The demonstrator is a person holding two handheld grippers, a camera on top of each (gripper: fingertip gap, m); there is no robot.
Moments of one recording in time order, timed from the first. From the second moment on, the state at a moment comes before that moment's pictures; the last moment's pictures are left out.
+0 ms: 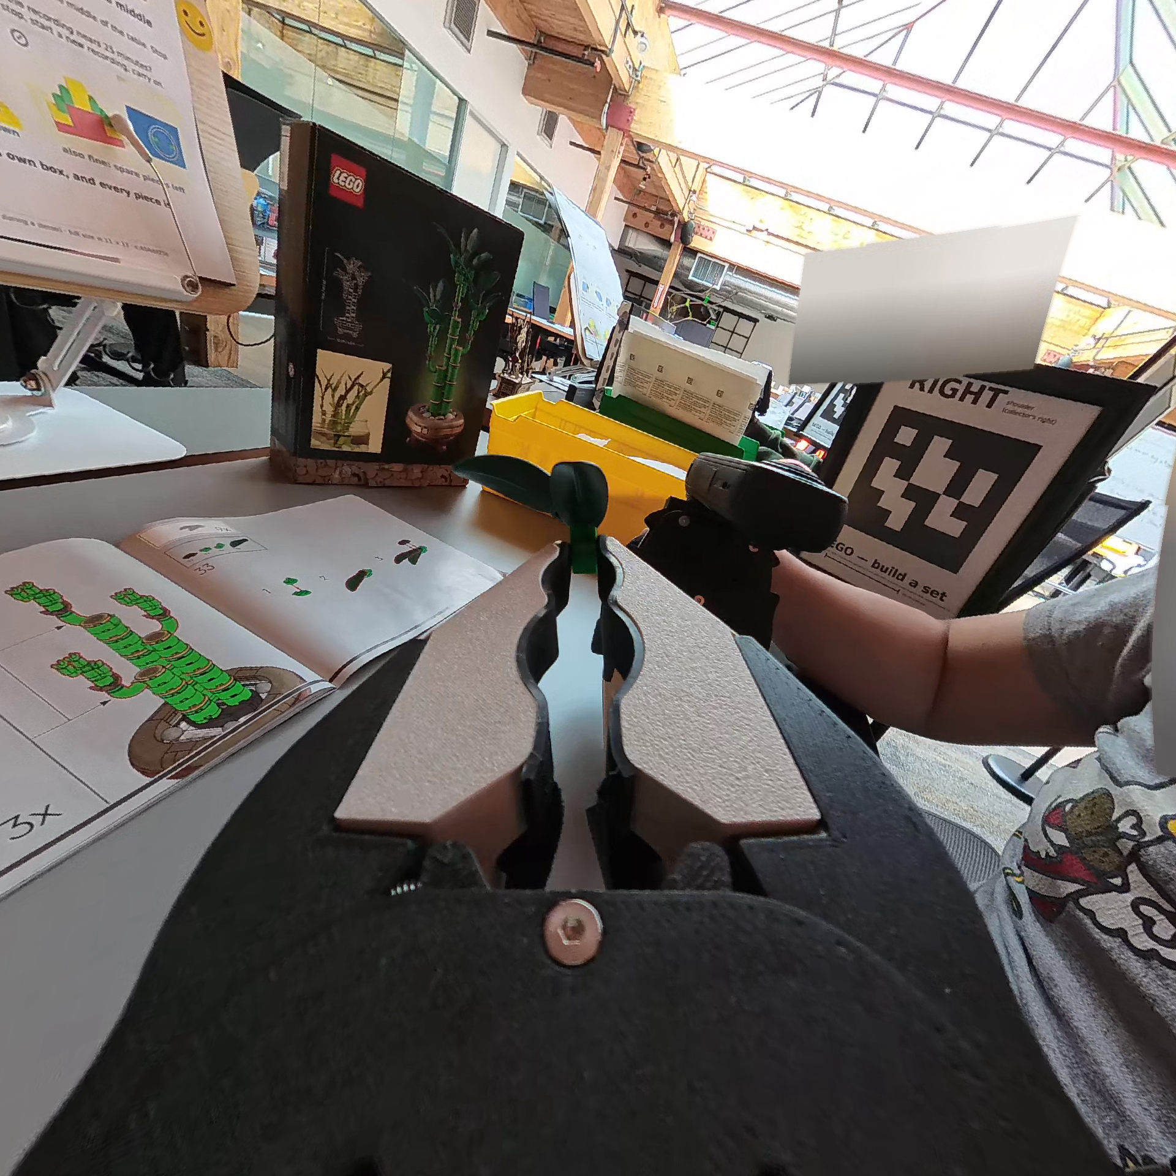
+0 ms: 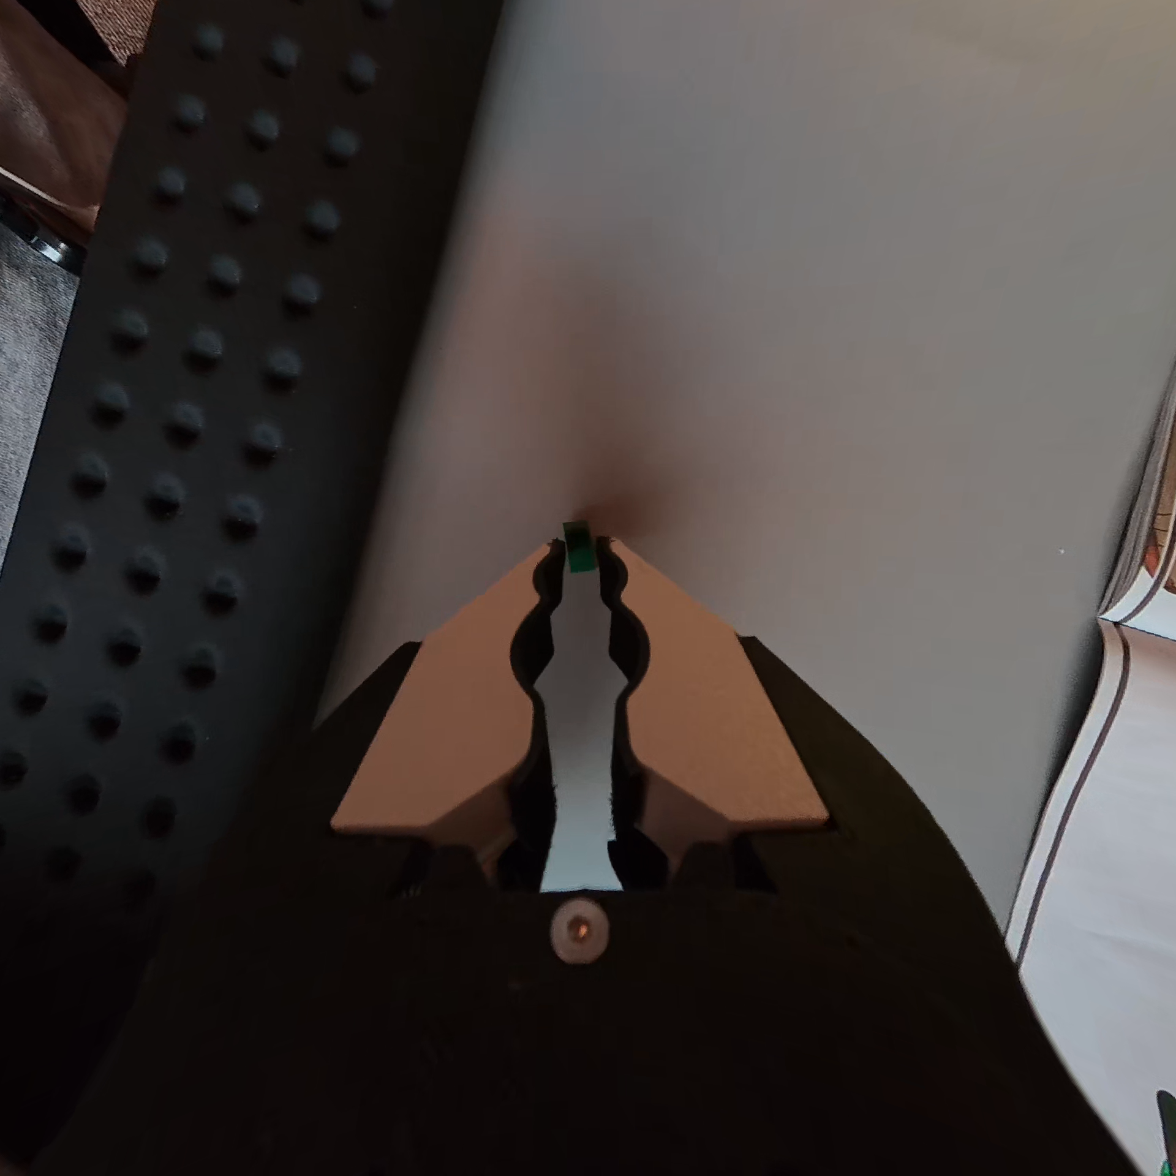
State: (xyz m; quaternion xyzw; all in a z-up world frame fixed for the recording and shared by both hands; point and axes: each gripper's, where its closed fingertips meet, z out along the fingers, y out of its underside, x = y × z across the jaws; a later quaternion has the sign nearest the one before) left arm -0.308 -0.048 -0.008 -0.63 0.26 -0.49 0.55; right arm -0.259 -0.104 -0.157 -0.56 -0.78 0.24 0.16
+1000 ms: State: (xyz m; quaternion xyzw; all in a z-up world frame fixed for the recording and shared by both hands) left arm -0.285 -0.062 -0.026 -0.64 0.27 -0.55 0.46; right arm -0.285 -0.052 -0.013 -0.62 -0.32 0.67 0.26
